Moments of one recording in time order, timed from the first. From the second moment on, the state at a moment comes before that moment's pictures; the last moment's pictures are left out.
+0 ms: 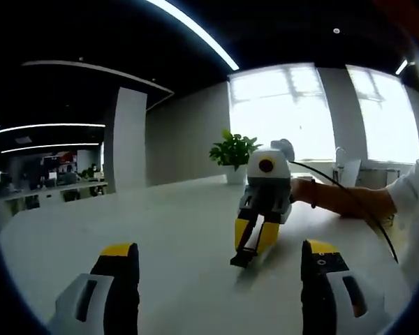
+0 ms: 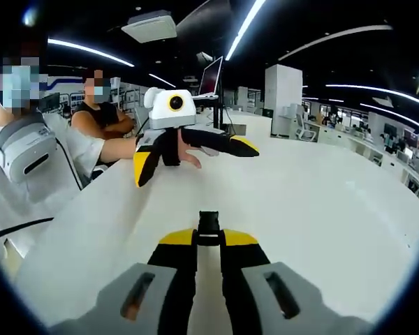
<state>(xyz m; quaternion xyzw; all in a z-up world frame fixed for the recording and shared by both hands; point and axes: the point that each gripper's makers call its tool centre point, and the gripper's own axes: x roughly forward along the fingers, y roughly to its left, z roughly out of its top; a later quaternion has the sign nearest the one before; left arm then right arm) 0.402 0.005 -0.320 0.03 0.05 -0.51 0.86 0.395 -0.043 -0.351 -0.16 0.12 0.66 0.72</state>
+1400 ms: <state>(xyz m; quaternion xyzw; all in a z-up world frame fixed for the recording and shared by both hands) 0.401 0.010 -0.317 0.05 0.05 -0.51 0.86 0.430 -0.049 -0.344 -0.16 0.12 0.65 0.73</state>
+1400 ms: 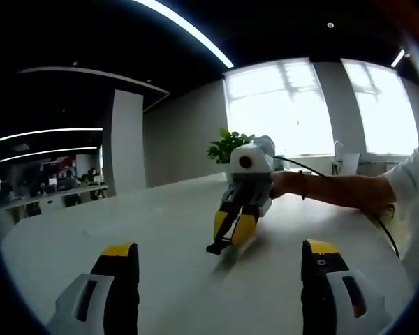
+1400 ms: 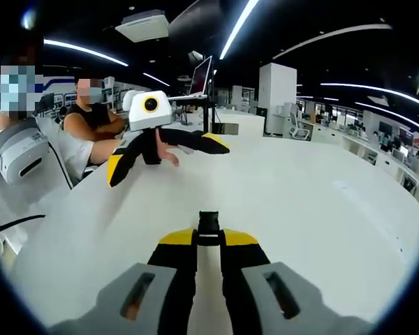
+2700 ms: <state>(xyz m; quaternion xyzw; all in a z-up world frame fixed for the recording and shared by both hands) 0.402 0.011 -0.321 0.05 0.05 -0.51 0.86 0.489 -0.046 -0.346 -0.15 0.12 0.64 0.75</state>
